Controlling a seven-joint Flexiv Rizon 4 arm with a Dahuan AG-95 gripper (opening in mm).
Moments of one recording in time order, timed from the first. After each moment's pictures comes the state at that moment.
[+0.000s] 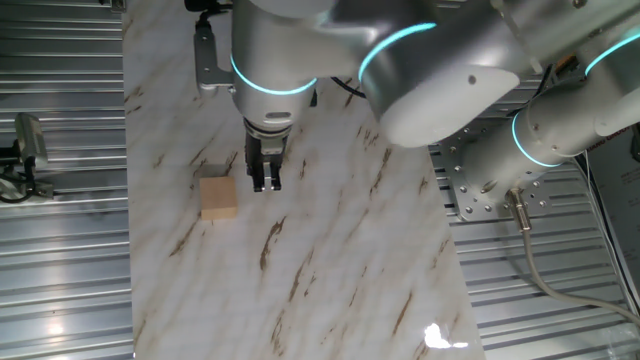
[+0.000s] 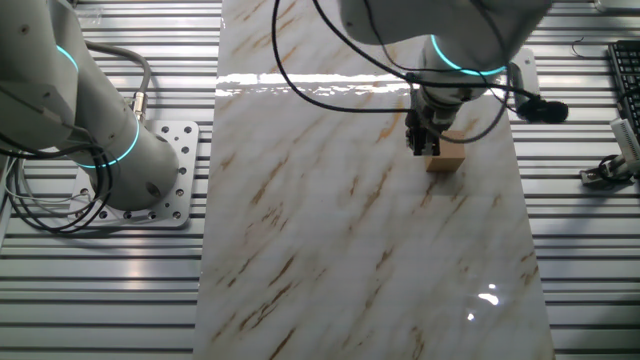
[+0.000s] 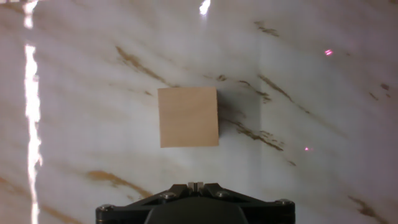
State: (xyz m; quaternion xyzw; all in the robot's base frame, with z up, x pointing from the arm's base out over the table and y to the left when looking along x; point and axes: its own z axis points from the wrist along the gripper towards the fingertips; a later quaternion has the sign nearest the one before) arm 0.525 0.026 0.082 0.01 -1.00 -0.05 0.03
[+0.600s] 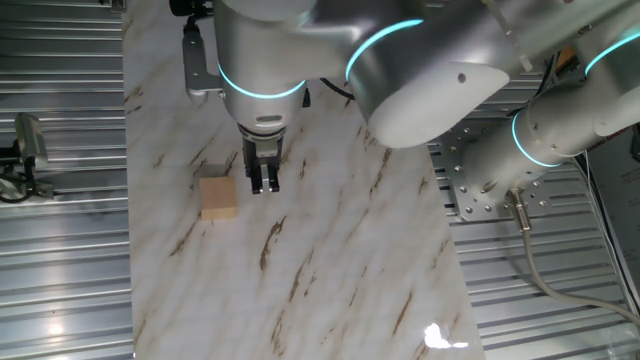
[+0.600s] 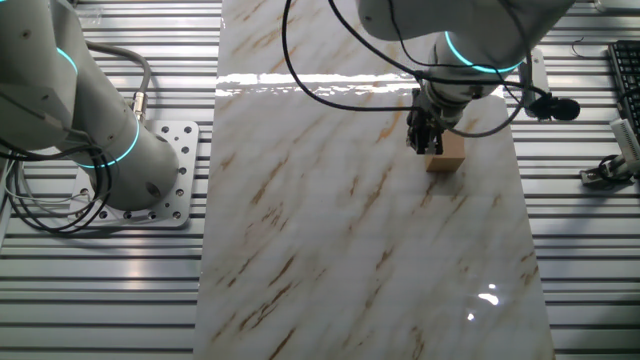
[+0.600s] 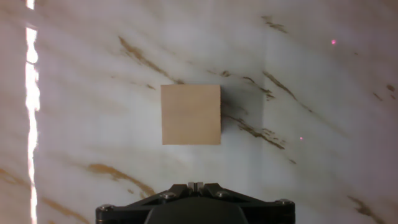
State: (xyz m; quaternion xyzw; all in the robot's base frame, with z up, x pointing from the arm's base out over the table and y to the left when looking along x) arm 0.526 0.027 0.081 0.01 -1.00 -0.03 0.04
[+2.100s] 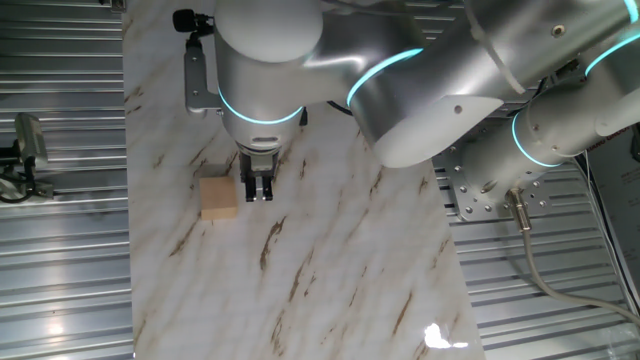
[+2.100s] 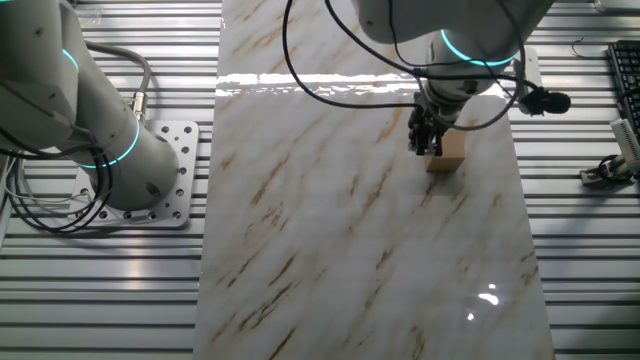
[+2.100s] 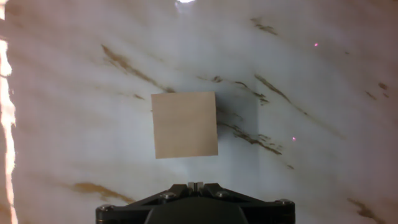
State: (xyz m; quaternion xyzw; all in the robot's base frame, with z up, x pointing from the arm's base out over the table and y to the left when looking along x) arm 0.533 0.030 0.060 -0.02 -1.00 -0.01 0.03
